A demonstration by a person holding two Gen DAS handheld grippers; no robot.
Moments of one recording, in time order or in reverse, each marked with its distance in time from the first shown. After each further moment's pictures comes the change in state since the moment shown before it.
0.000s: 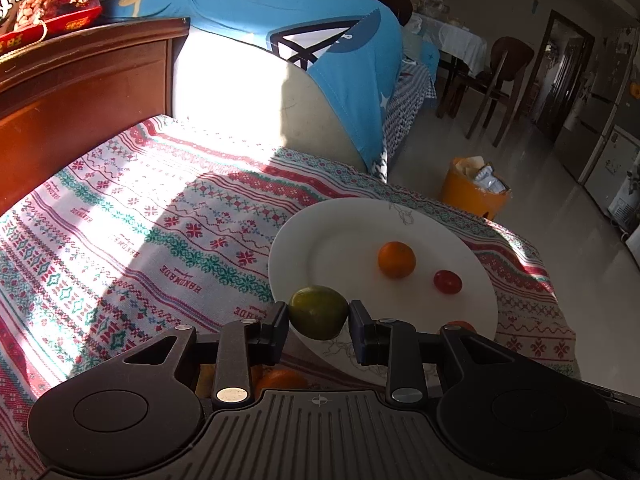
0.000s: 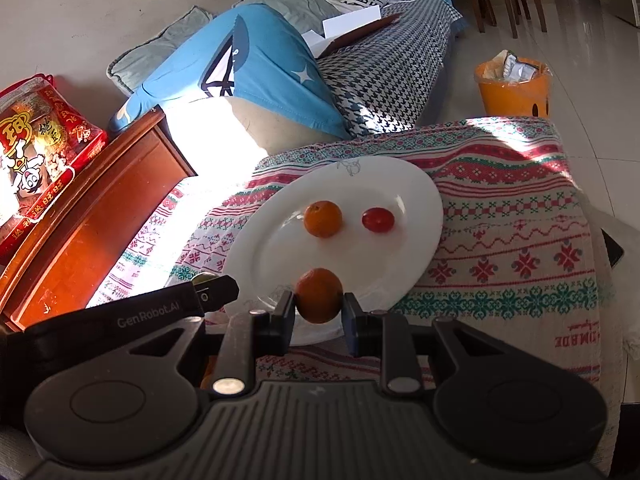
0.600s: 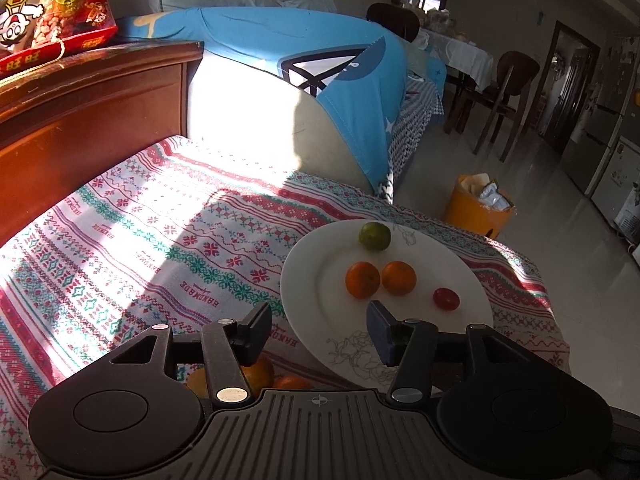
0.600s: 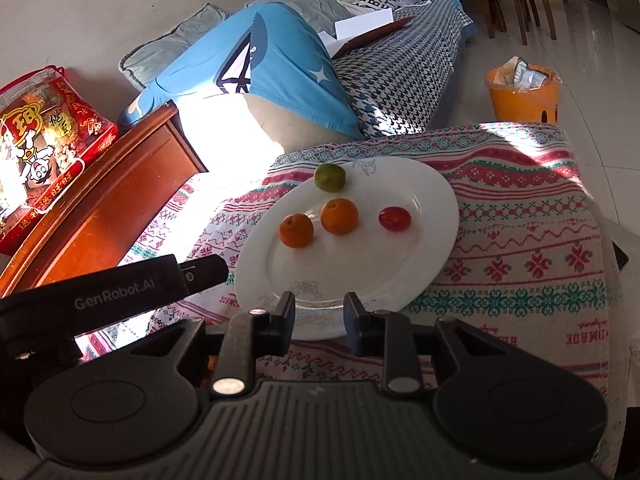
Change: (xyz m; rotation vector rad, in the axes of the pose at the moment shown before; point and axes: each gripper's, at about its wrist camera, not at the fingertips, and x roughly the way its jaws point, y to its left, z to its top) left arm -0.026 -0.001 0.006 -0.003 -0.050 0.034; right arm -0.003 0.013 -0.005 -0.040 -0.001 0.015
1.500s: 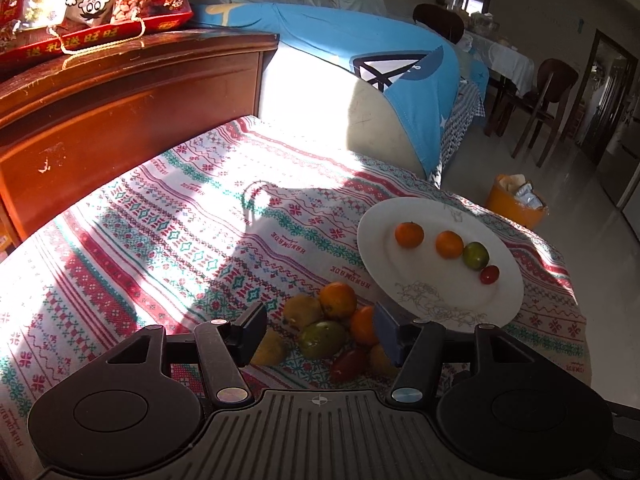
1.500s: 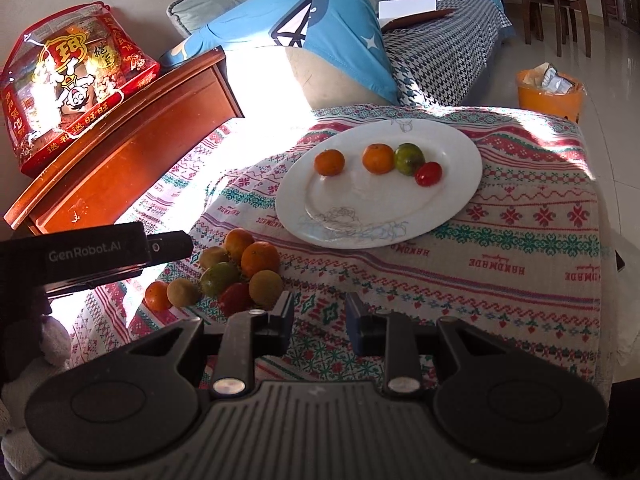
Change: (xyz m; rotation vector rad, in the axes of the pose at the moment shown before) left arm -0.056 0.038 -0.031 -0.076 0.016 0.109; right arm -0.031 0.025 -0.040 -0.146 0.085 0.018
